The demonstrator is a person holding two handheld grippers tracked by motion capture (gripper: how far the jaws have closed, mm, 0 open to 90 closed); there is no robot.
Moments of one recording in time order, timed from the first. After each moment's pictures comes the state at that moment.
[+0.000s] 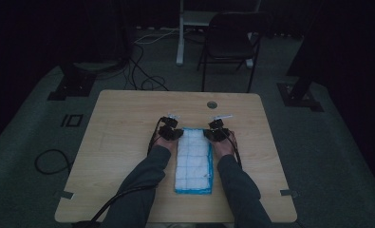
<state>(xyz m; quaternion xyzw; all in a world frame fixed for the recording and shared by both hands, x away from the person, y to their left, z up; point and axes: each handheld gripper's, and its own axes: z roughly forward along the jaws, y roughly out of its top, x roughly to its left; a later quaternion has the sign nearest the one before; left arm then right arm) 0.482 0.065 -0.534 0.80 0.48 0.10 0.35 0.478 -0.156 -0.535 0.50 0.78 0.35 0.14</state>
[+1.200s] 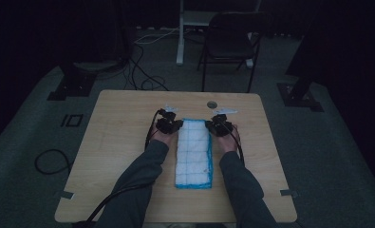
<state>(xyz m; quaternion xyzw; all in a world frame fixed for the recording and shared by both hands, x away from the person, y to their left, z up) 0.478 0.074 -0.491 0.78 0.45 0.14 0.41 0.473 -0.162 -0.498 0.47 0.77 0.40 0.18</state>
